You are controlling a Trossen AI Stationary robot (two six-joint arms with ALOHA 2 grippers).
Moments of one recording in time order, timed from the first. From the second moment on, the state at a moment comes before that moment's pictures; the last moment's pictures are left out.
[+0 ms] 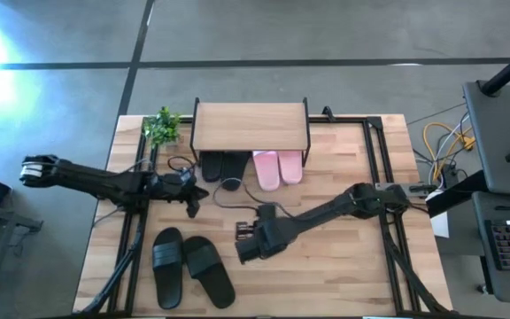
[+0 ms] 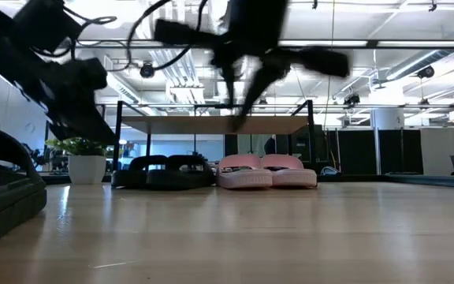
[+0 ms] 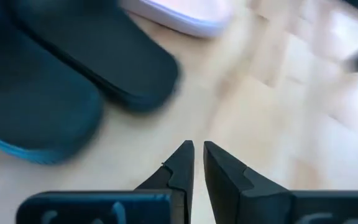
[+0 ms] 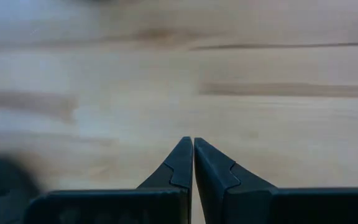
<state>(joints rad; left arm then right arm) -0.04 0.80 0.27 -0.09 -0.21 -0.54 0.36 2.32 2.09 -1.26 0.48 1.90</state>
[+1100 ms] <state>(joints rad) -0.04 0.31 0.29 -0.46 0.03 -0.56 0.00 2.35 1.75 -0.36 0.40 1.18</state>
